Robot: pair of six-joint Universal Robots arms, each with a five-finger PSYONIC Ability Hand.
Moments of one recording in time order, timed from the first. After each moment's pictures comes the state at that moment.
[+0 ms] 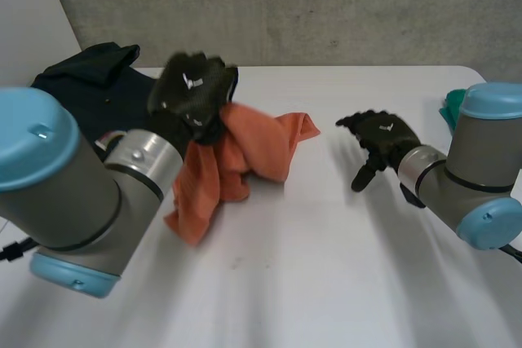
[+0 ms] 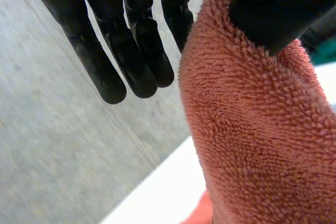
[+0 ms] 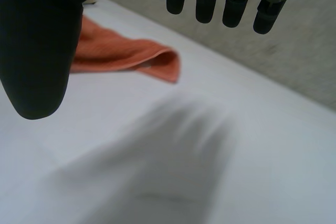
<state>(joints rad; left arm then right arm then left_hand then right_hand) 4.13 -1.82 -1.56 3.49 -1.52 3.46 1.88 -0.94 1.32 -0.05 1.32 2.93 1.13 1.20 1.19 1.20 0.99 0.22 0.21 0.21 0.21 0.05</state>
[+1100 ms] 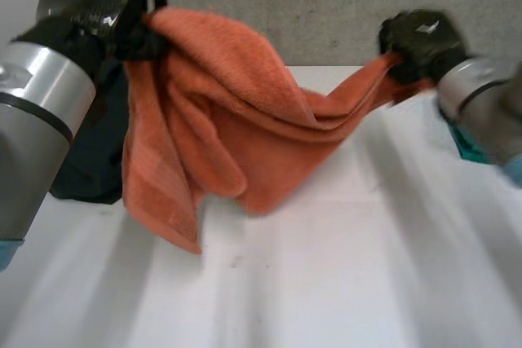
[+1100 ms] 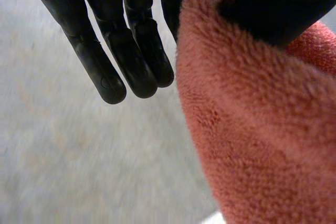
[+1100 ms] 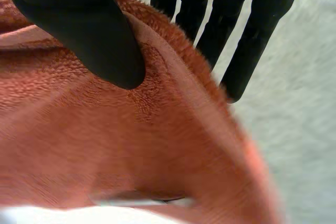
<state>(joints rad) 4.25 -1.58 -1.48 3.31 -1.57 3.25 1.81 -1.15 1.17 -0.08 1.27 2.90 1.13 1.20 1.19 1.20 0.99 1.14 1.18 1.19 1.20 0.99</state>
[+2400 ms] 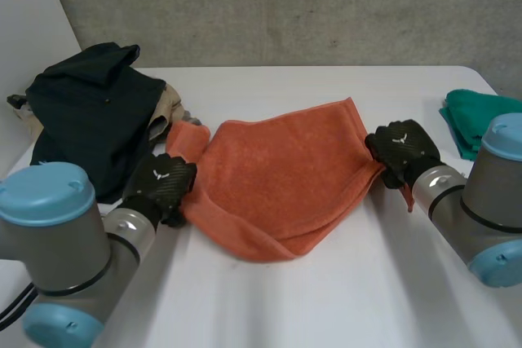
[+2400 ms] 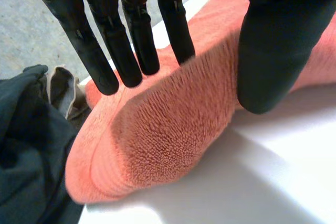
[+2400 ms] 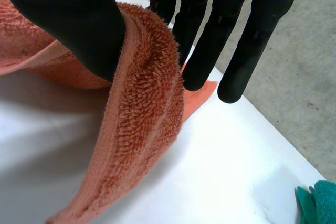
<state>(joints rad) 4.26 -1.91 -1.83 3.45 -1.58 3.50 1.86 -1.09 1.61 -0.28 1.37 2.64 0.72 0.72 0.73 0.71 0.54 1.14 1.18 1.19 1.20 0.99</state>
